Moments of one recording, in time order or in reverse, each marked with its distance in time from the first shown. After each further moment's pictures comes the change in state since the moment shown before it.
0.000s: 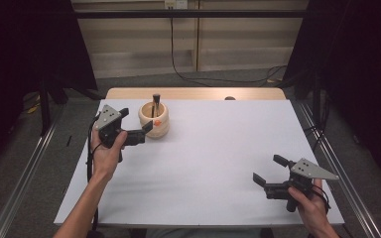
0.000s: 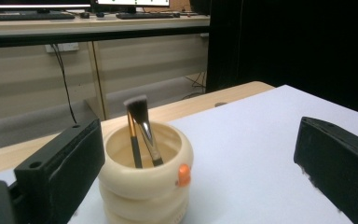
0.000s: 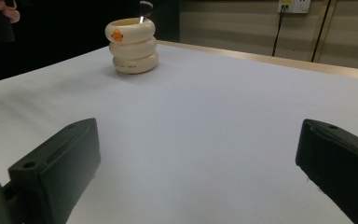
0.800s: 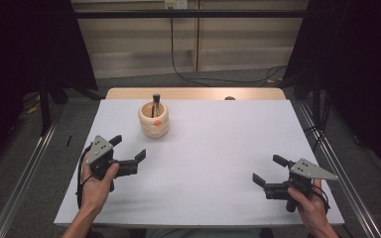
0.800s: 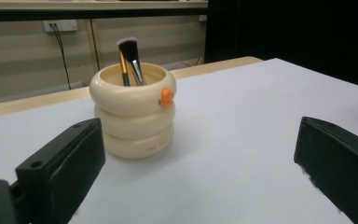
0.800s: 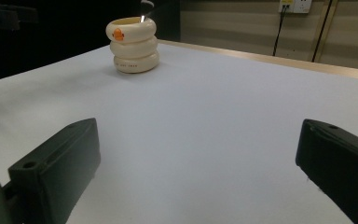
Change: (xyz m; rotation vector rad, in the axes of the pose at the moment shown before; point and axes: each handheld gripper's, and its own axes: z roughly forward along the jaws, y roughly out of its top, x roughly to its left) left arm -0.020 -0.052 -0.054 0.038 0.008 -0.012; right arm 0.001 0.000 0.001 0.004 0.002 -0.004
